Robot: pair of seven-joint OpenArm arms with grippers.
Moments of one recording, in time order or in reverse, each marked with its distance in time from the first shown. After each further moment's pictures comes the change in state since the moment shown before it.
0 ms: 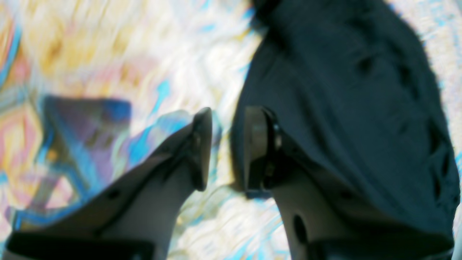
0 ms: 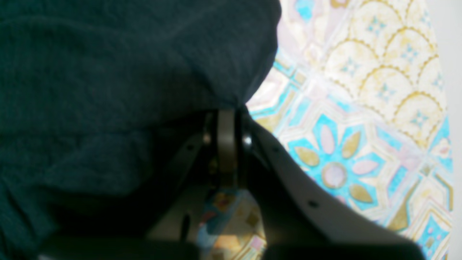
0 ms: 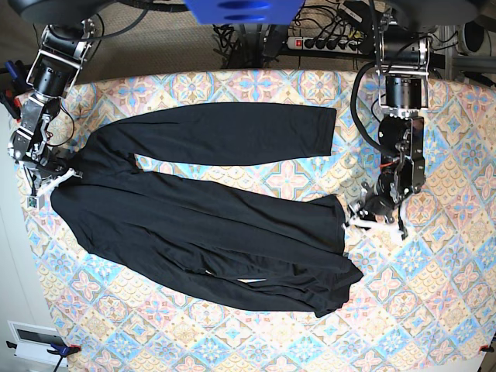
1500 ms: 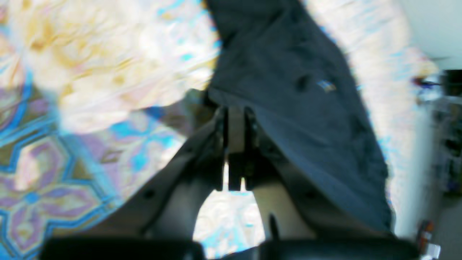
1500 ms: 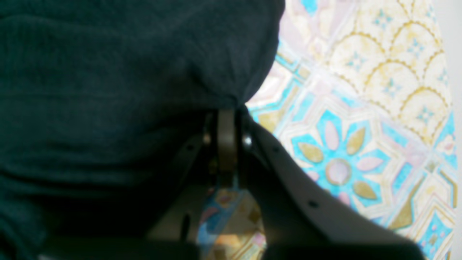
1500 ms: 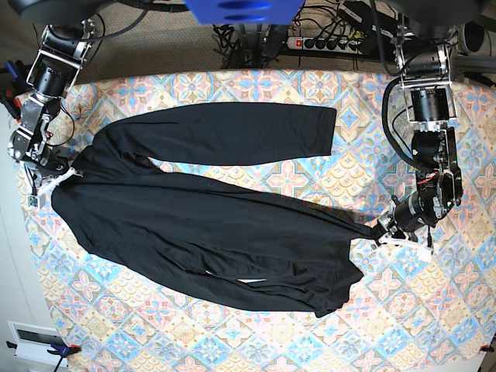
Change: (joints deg) left arm -4.8 -6.3 -6.6 -0.4 -9.8 -5.7 10.4; right arm 0.0 0.0 0.0 0.0 0.3 0.0 -1.3
